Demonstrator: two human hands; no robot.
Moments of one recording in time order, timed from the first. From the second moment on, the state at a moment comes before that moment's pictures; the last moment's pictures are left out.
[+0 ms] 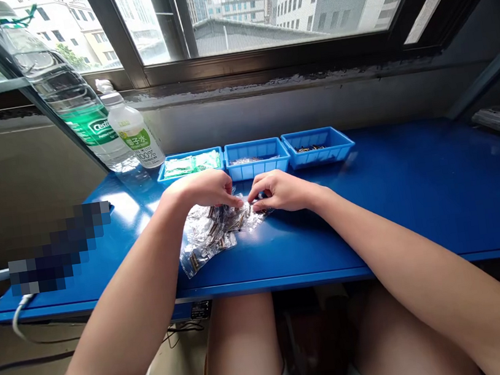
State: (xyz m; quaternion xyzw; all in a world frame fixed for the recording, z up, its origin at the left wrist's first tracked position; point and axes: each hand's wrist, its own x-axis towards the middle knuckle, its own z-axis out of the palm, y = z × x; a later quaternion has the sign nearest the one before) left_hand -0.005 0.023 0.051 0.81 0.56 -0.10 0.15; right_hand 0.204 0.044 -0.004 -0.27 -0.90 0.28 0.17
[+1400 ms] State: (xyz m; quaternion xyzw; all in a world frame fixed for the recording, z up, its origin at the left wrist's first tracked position) left_hand 0.014 0.019 0.041 0.89 0.40 0.20 0.09; right_hand 0.216 0.042 0.008 -0.32 -0.84 0.29 0.33
